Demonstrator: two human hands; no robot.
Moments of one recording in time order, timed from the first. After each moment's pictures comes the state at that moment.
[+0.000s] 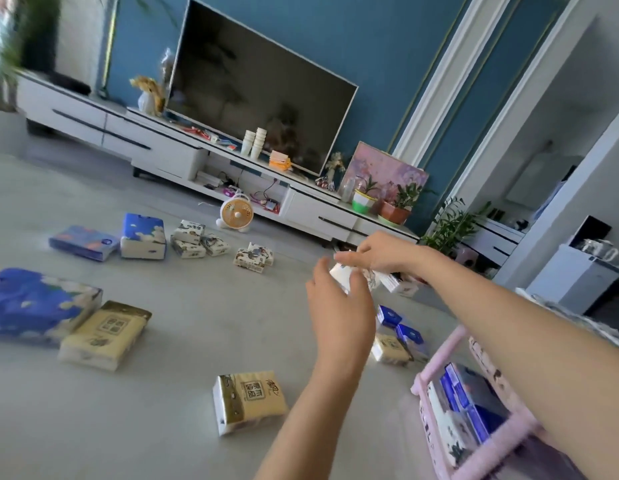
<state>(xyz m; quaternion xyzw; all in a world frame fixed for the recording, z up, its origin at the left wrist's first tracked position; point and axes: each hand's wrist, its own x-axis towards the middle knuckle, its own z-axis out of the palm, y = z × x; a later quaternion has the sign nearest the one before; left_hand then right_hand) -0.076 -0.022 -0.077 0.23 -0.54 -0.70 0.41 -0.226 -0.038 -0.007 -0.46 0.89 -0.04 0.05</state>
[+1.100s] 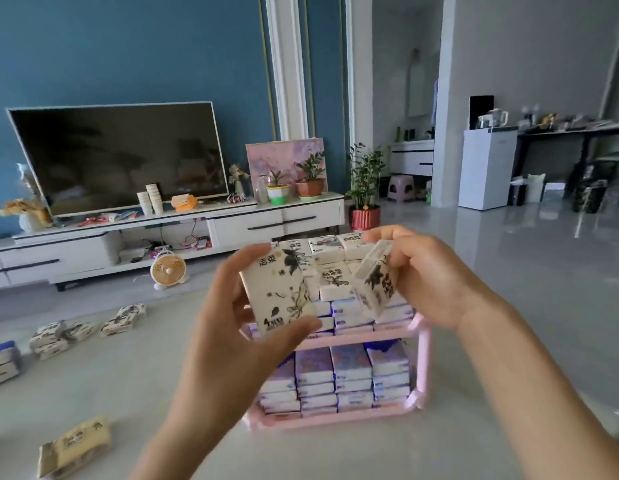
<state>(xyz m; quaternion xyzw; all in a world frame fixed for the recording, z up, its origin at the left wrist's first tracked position) -0.068 0.226 0.001 -0.02 -0.78 -0.50 0.38 -0.204 0.374 0.032 -0.27 0.61 -0.73 0.17</state>
